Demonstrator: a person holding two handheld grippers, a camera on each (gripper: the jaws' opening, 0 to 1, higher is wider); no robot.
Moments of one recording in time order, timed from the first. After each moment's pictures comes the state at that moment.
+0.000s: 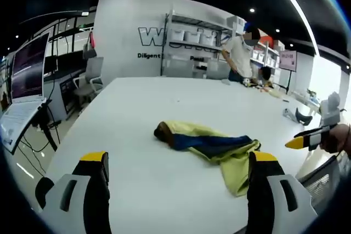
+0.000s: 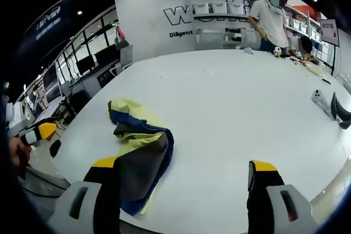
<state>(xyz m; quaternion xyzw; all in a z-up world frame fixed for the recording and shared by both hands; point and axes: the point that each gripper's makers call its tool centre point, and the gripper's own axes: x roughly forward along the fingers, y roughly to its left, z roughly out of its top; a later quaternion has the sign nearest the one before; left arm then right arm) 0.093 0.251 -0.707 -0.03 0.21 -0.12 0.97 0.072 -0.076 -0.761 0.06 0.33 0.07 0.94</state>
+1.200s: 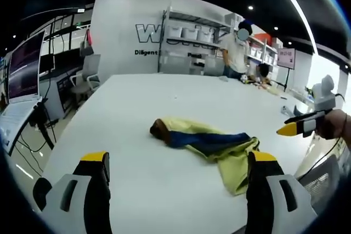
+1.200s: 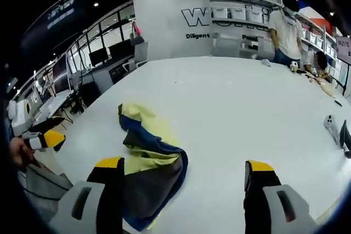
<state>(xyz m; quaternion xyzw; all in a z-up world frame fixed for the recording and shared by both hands) 0.097 0.243 -0.714 -0.03 0.22 -0.13 0.97 0.112 -0.042 -0.736 0.02 0.32 0.14 0.94</state>
